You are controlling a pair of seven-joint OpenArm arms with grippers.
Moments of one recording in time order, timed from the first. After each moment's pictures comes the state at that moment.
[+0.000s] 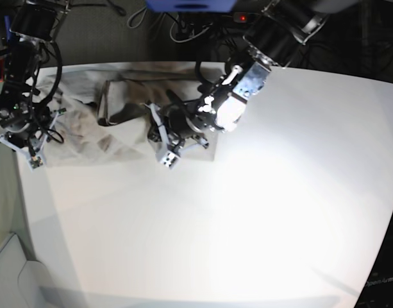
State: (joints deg) left arm -9.7 -0.9 36.3 71.1 -23.3 -10.2 31.7; right arm -2.4 13.4 25.2 95.2 -8.0 39.2 -53.8
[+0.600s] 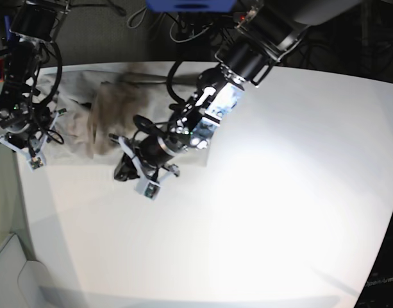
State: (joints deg) left arm -16.1 7.4 36.1 61.8 -28.3 -10.3 11.3; right arm -2.3 13.4 25.2 95.2 -8.0 39.2 -53.7
